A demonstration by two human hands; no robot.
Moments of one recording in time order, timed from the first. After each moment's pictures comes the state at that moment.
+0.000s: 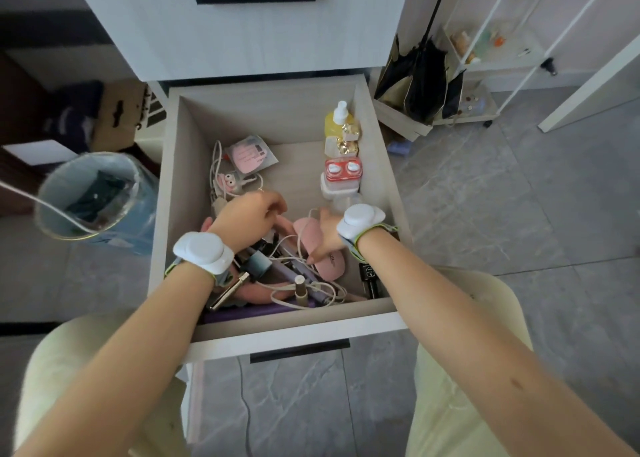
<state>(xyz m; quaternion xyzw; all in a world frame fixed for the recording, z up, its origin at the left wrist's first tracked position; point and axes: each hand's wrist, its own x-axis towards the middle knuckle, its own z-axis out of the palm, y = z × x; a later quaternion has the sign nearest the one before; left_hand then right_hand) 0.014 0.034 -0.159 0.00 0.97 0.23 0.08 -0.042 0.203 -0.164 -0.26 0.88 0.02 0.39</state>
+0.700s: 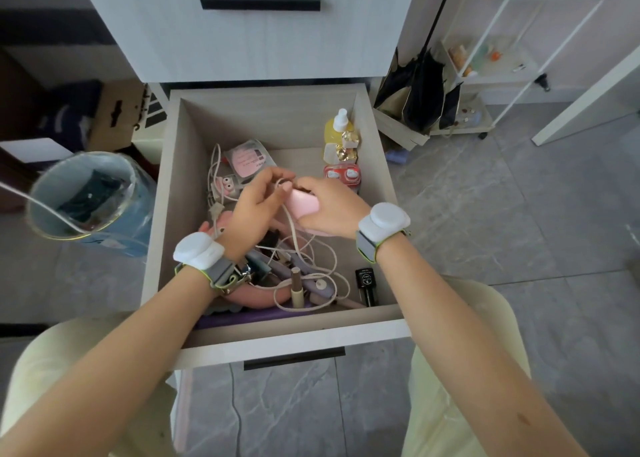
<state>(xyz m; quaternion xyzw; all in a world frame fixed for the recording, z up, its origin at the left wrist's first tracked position) 0.013 0.058 -0.152 -0.07 0.78 0.62 -0.06 -0.040 0.203 -0.107 -0.32 0.87 -0.30 0.22</state>
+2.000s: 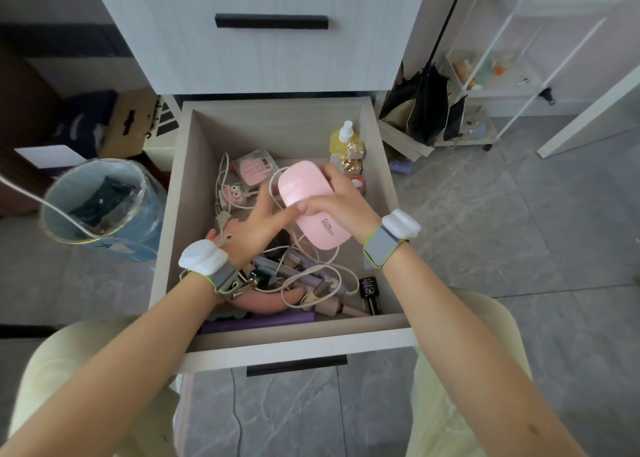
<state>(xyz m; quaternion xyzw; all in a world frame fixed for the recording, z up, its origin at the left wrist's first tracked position) 0.018 0.059 -0.150 -0.07 0.72 0.69 0.02 -0.040 0.203 -0.098 -0.15 0.77 -0.56 0.27</state>
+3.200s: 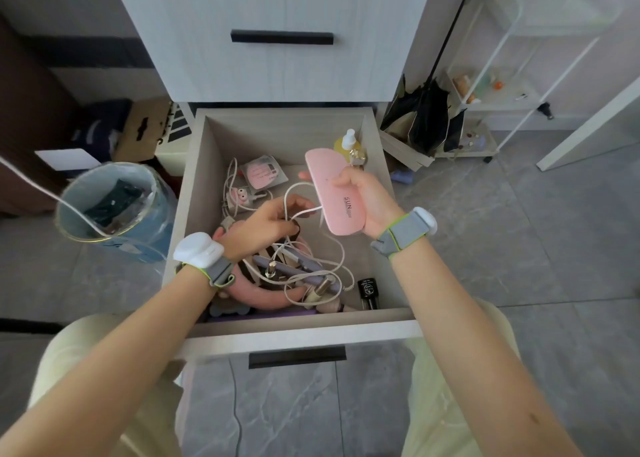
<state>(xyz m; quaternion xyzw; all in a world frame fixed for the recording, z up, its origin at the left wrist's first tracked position) 0.026 0.052 -0.133 -0.01 0.76 0.65 0.11 -0.046 0.221 -0.088 -0.01 0.59 -0.72 0.38</state>
